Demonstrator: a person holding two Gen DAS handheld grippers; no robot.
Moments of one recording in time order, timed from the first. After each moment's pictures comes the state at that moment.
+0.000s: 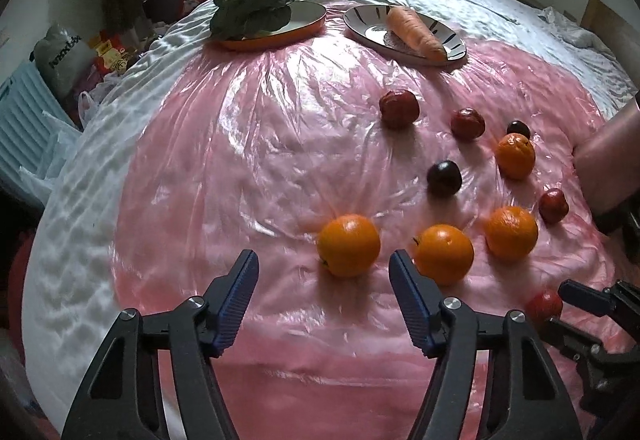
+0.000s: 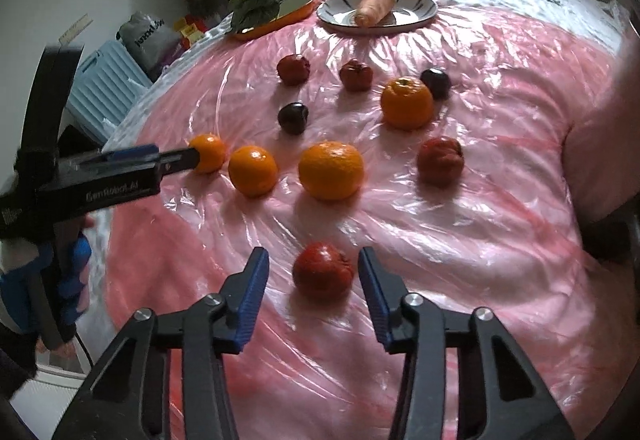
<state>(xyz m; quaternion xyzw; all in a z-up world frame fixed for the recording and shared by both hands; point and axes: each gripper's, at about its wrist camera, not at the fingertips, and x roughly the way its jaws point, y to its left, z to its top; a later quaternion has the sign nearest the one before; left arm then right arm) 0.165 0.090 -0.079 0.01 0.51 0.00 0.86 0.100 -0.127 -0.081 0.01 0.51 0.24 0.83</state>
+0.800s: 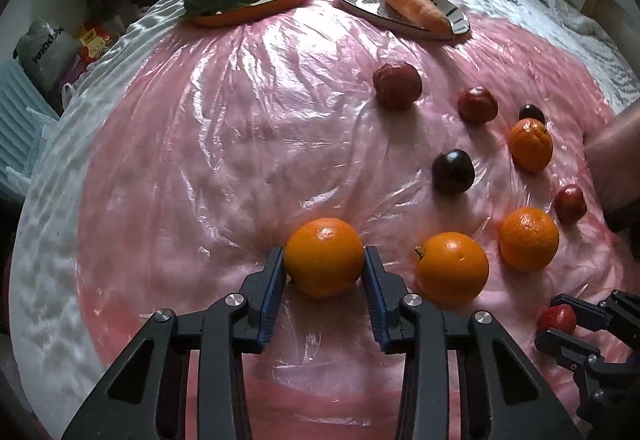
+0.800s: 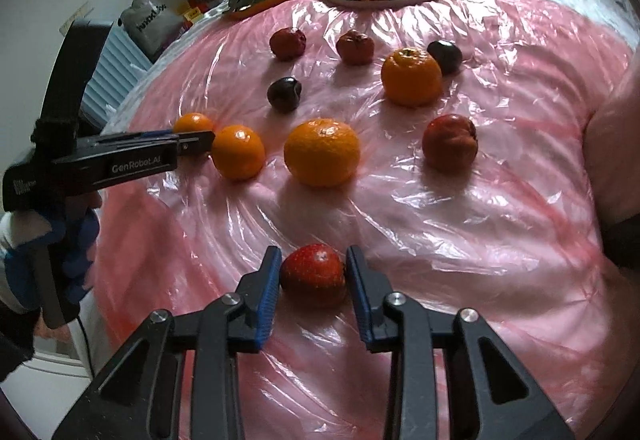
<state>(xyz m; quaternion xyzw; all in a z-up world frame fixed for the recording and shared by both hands) 0.188 0.083 -0.105 0.00 0.54 -0.01 0.84 0.113 -0.132 -0.099 0.03 0.53 0.26 0.80</state>
